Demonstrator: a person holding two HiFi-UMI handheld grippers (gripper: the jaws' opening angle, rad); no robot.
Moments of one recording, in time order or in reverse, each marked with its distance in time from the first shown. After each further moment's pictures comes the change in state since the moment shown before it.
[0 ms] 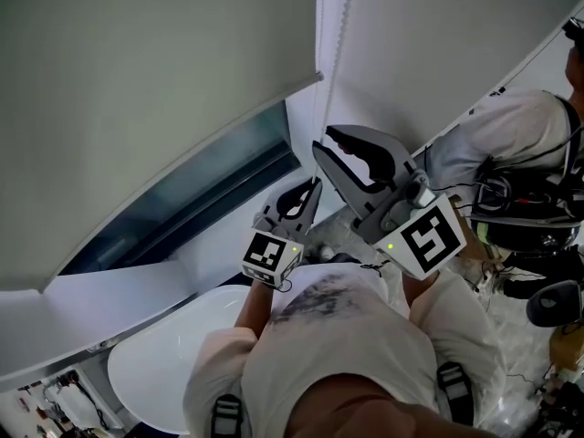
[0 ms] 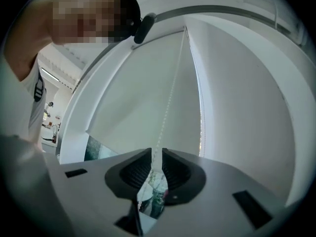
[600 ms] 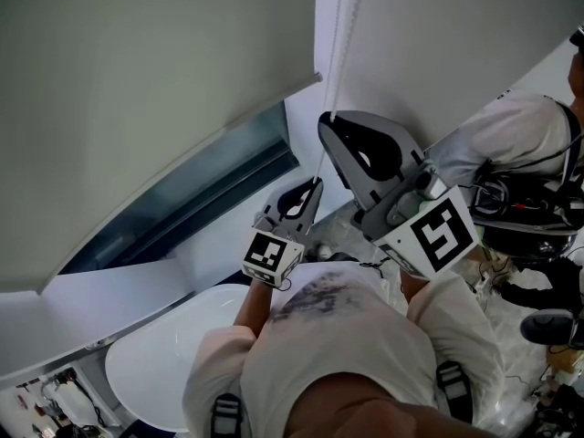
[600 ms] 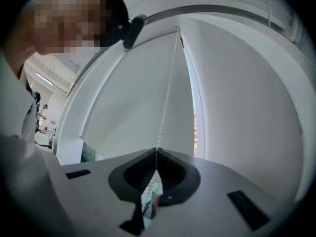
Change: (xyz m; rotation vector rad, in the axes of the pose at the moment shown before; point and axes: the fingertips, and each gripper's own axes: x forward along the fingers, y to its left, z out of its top) left arm 0.004 -0.005 0.001 -0.013 -0.004 -0.003; right arm 0.005 -0.013 0.019 0.048 0.001 -0.019
